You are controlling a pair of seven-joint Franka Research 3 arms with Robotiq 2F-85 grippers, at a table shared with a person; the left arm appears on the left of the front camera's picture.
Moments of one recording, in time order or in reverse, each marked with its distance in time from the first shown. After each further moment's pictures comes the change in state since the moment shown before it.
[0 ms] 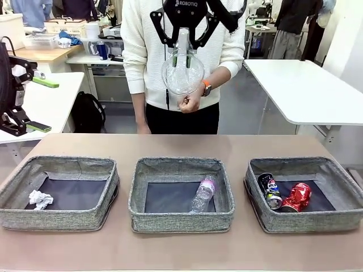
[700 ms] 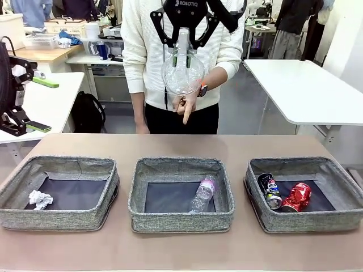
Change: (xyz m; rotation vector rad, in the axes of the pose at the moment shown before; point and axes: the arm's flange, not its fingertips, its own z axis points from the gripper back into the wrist) left arm 0.000 0.000 0.000 0.000 0.000 0.000; right arm 0.000 0.000 0.000 0.000 0.000 0.000
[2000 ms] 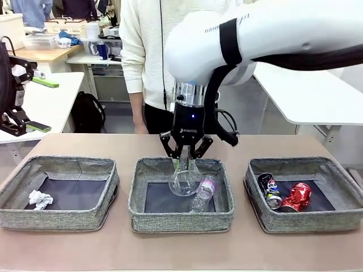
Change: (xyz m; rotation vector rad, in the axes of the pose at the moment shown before) left arm 0.000 0.000 0.000 0.000 0.000 0.000; right arm -0.010 -0.030 -0.260 0.053 0.204 0.109
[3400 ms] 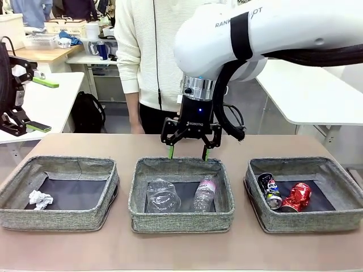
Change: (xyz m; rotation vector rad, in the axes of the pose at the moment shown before) left arm 0.000 0.000 0.000 0.000 0.000 0.000; right arm 0.002 -0.016 0.020 0.029 -0.050 -0.030
